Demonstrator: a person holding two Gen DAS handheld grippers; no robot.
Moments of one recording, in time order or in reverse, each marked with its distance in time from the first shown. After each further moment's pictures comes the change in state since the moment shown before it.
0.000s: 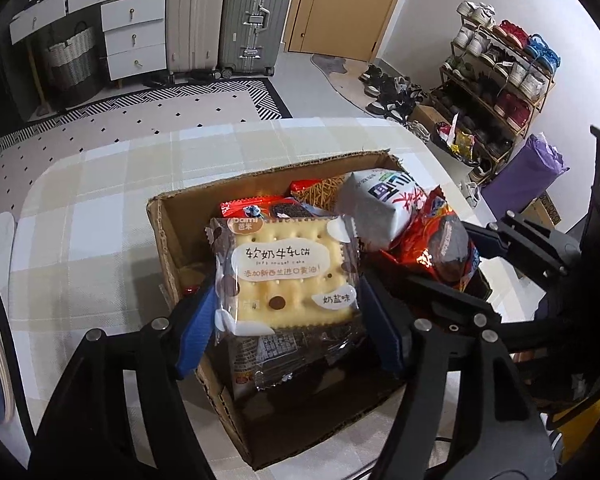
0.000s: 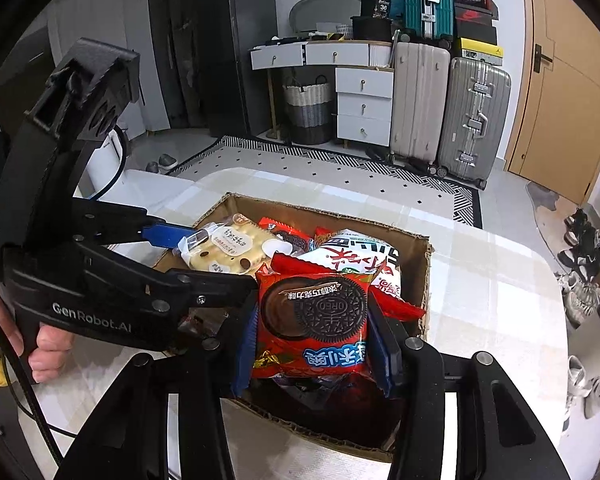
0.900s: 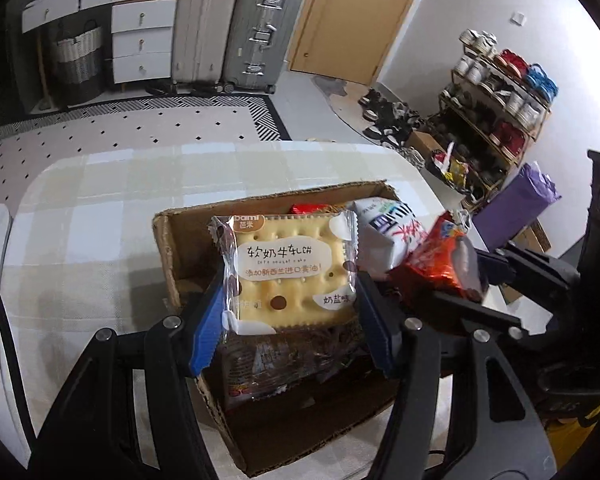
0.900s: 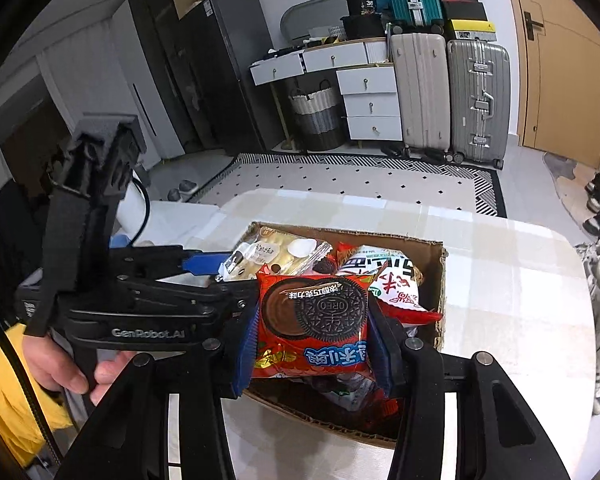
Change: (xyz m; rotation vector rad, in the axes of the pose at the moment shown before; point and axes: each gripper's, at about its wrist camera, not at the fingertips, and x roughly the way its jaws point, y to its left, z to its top) left arm -0.012 0.017 0.006 -0.046 -0.074 -0.035; right arm -0.016 -0.006 0.017 0.123 -0.010 0.109
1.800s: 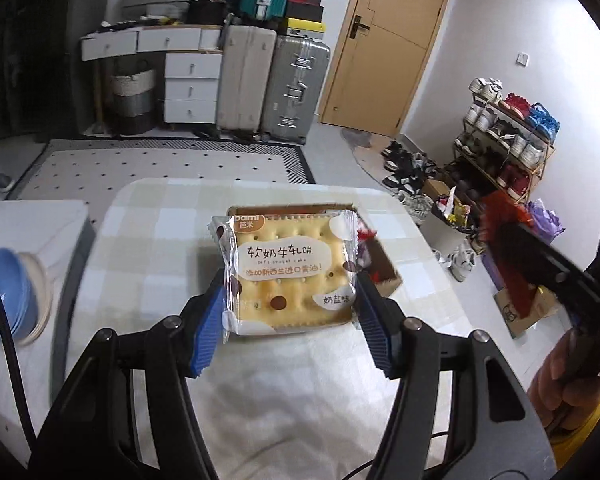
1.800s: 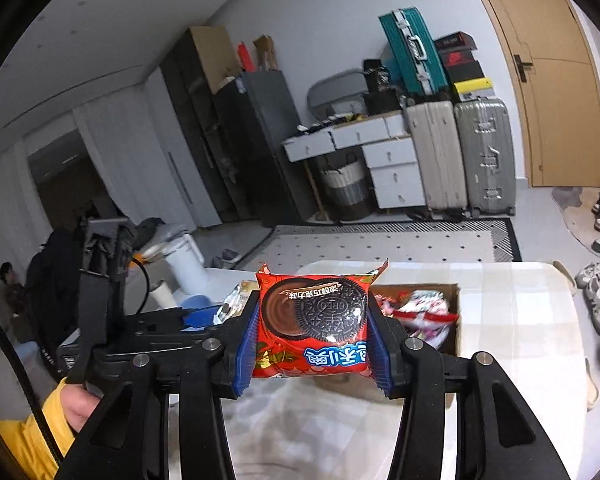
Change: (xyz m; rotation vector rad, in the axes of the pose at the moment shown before) left arm -0.206 -0.045 -0.068 -0.071 -0.201 0.107; right arm -0.168 0.071 -0.008 0.066 -0.263 0.106
